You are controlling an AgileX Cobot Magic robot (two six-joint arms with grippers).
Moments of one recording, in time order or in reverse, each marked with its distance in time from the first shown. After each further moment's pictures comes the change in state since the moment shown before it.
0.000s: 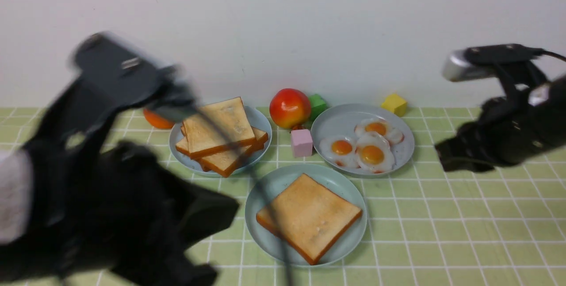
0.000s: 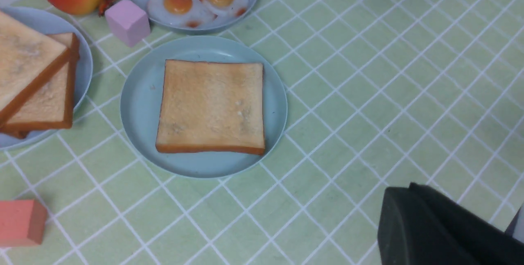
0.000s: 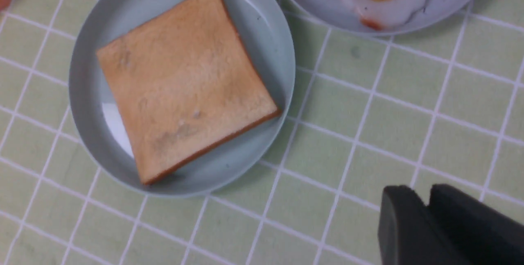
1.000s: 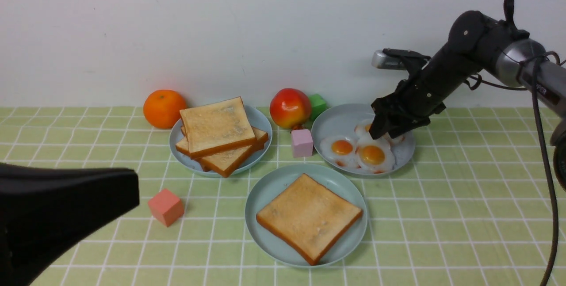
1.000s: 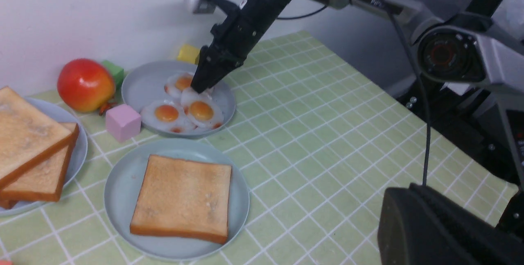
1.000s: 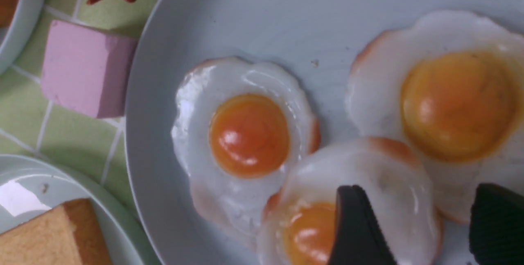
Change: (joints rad) right arm -0.157 0.973 -1.075 0.205 0.385 -0.199; left arm 0.000 -0.289 0.094 0.024 -0.144 -0.123
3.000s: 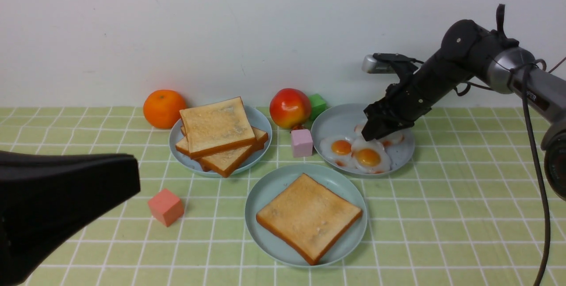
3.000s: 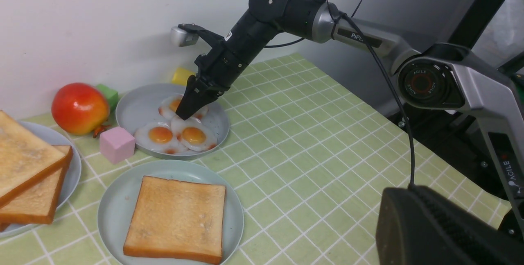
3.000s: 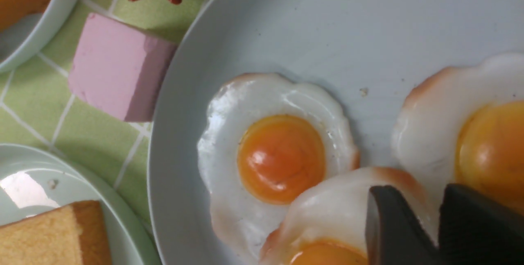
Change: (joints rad) right arm 0.010 0.029 -0.006 0.068 -0.031 -0.136; left arm 0.000 0.000 0.000 0.002 -0.033 0.000
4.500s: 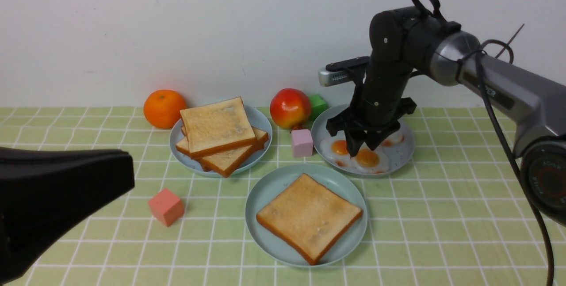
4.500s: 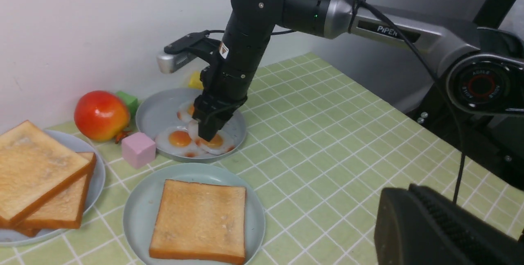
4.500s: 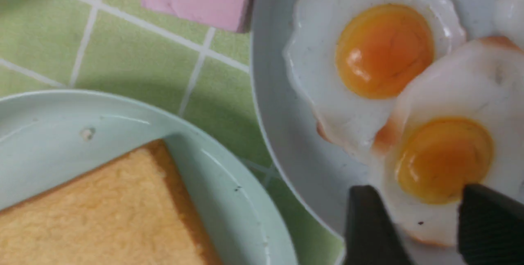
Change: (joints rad) right arm 0.253 -0.147 0.088 -0.484 0.104 0.489; left arm 0.000 0.000 0.000 0.064 0.013 0.000
